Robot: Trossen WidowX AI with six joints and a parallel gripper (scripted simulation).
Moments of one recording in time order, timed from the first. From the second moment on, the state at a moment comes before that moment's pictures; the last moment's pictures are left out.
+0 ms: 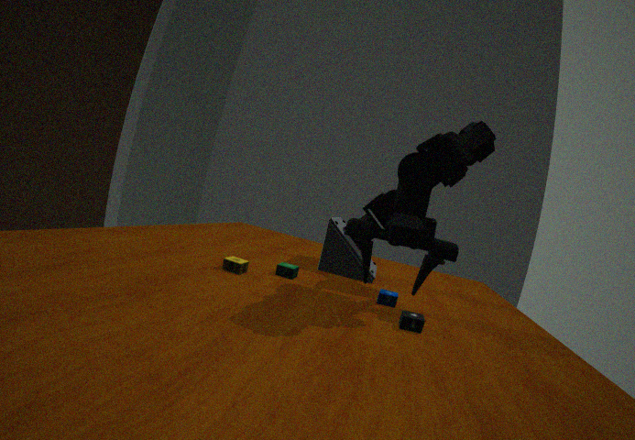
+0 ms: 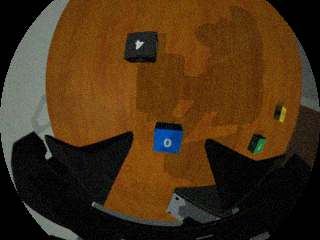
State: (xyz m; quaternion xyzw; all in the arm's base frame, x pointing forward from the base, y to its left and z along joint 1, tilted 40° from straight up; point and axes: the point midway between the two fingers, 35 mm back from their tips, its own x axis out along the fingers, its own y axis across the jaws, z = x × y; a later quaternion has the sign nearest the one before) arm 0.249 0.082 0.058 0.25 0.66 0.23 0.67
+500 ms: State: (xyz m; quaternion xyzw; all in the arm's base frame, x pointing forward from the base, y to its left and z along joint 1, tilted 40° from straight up) arm 0.249 0.092 0.046 0.25 0.66 0.23 0.67
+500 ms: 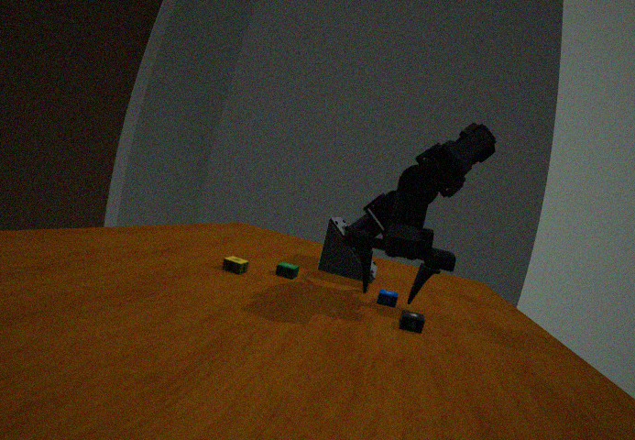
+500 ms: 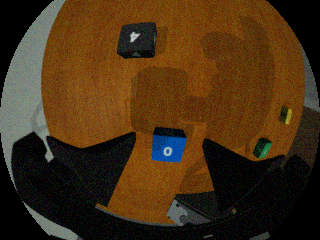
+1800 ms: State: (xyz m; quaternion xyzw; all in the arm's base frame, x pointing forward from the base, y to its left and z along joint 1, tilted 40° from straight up) arm 0.245 0.086 0.051 0.25 0.66 0.23 0.67
